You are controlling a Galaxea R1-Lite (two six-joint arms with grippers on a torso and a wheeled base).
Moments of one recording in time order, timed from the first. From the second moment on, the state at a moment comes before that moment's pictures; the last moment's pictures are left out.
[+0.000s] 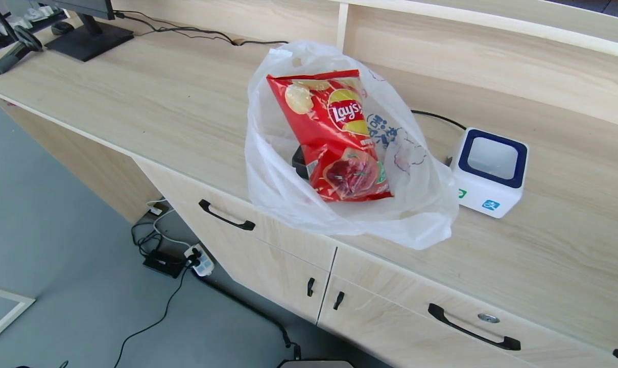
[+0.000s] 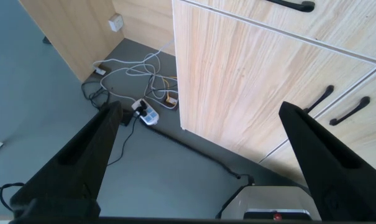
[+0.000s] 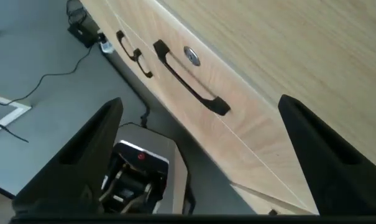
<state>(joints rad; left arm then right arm) 0.00 0.00 0.00 -0.02 0.00 0.07 1.12 0.49 -0.03 -0.17 -0.74 0.10</state>
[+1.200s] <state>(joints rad) 0.00 0.00 0.00 -0.02 0.00 0.07 -0.01 0.03 -0.07 0.12 -0.58 0.37</state>
